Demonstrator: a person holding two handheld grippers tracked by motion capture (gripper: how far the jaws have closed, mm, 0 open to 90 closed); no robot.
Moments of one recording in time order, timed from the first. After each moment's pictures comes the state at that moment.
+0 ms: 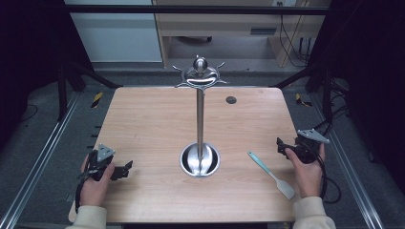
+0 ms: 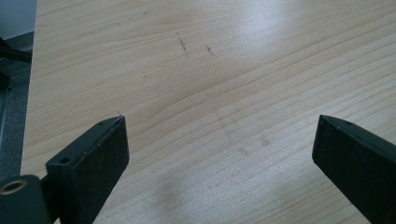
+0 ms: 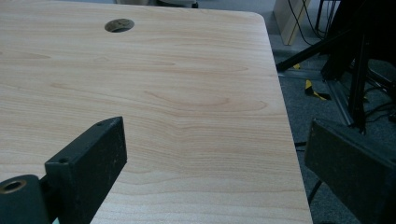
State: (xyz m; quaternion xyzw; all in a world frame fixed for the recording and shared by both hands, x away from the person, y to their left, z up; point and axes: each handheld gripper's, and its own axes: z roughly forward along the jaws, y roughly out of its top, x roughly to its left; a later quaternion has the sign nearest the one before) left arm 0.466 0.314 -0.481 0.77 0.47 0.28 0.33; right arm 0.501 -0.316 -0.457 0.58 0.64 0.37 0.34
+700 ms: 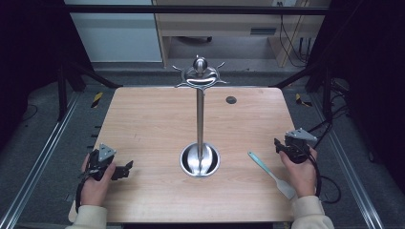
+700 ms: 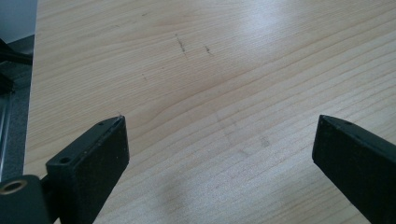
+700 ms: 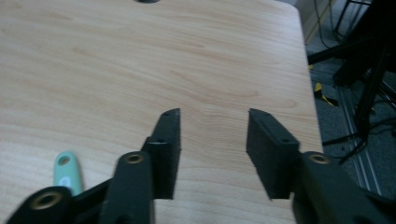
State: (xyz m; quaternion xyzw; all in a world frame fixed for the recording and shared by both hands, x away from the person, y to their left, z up) left arm 0.467 0.312 -0.479 0.78 0.46 0.28 0.32; right arm 0.505 -0.294 -0.460 0.53 0.70 0.33 0.33
